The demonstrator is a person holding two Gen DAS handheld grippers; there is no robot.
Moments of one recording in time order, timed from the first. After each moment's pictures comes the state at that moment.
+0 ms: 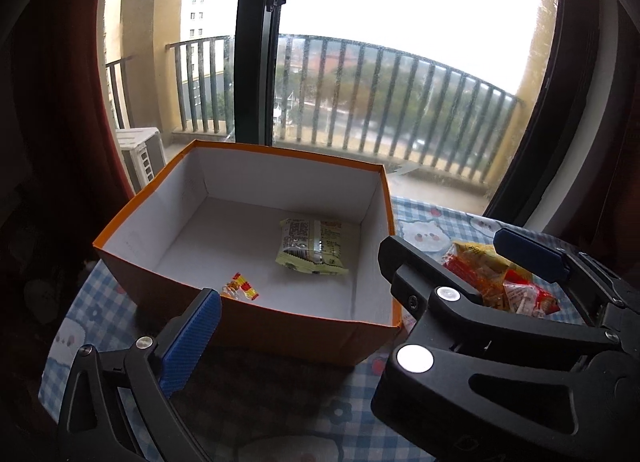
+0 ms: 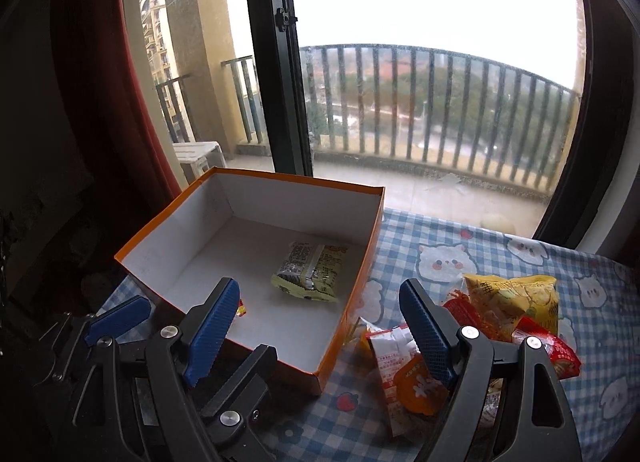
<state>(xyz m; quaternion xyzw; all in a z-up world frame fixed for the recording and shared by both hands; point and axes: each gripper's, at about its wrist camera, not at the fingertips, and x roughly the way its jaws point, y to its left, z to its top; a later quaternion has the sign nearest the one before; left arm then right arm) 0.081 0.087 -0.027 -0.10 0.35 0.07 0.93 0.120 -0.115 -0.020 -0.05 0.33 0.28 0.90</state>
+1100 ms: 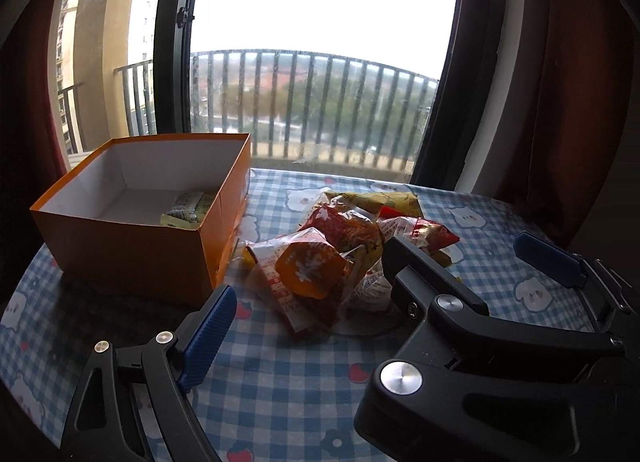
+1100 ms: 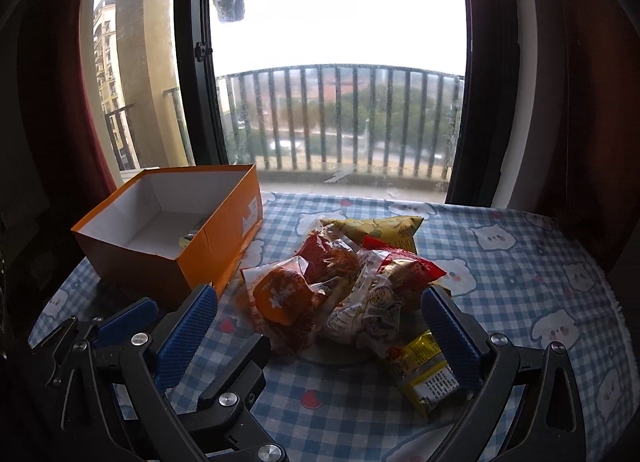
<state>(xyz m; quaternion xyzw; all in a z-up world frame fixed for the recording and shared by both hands) 0.026 -0.052 -0.059 -0.07 0.32 -0.02 0.94 0.053 -0.273 -0.048 -0.03 0.29 0.17 0.94</state>
